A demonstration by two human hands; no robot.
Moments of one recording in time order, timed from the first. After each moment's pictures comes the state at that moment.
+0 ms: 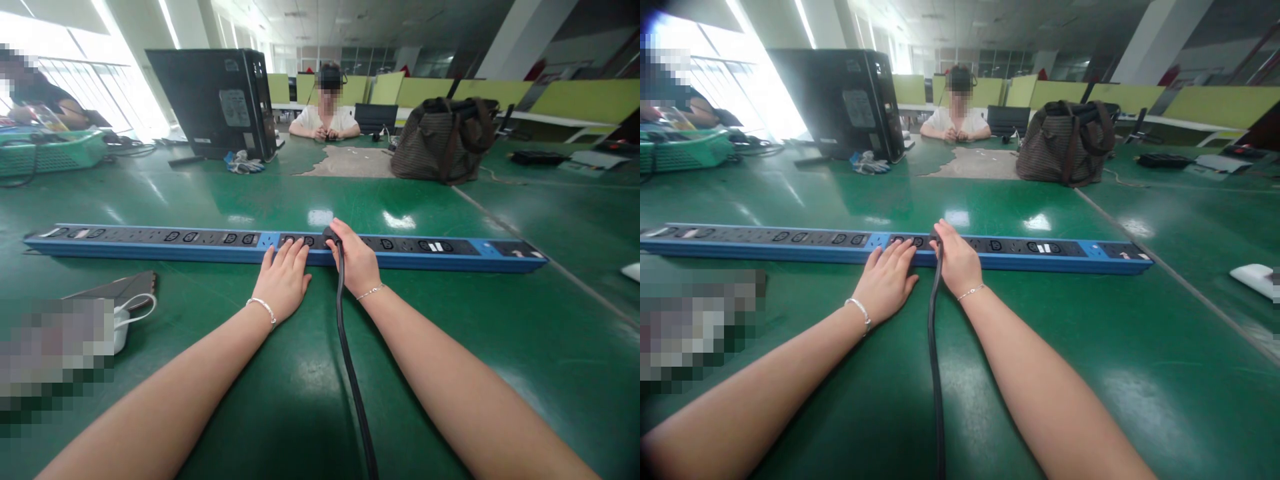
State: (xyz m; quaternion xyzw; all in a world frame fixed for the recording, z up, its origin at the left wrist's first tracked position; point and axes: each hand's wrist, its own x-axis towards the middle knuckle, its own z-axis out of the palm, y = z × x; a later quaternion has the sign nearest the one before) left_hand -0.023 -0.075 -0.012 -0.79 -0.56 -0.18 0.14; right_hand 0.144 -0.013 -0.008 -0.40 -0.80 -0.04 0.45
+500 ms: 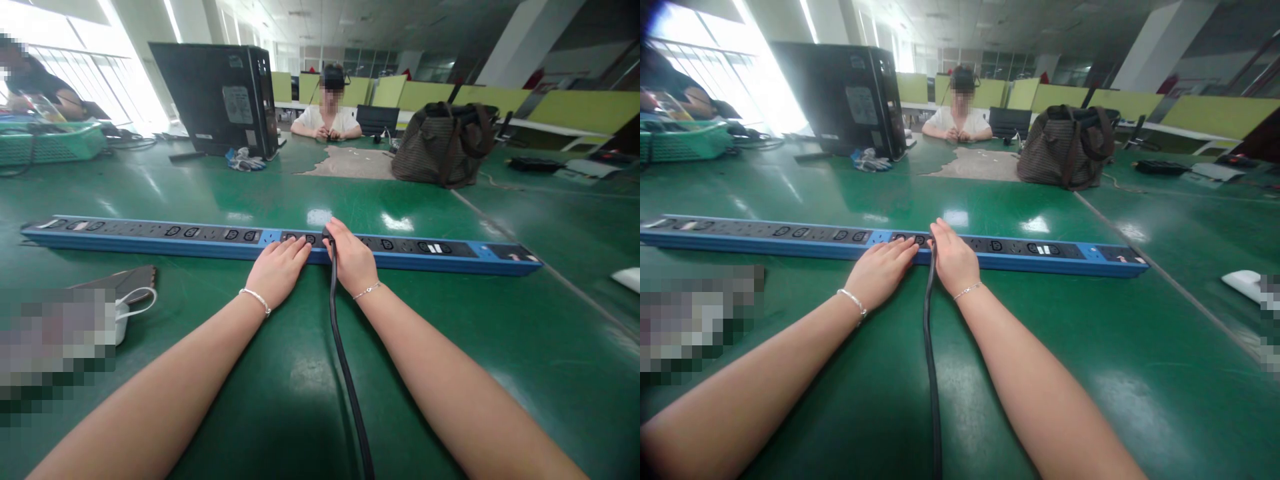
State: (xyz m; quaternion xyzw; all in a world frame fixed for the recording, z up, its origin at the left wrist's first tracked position) left_hand -0.039 -0.061 -0.002 -0.83 -0.50 -0.16 0.17; right_hand 0.137 -0.019 0.000 -0.42 -0.82 -0.09 0.39
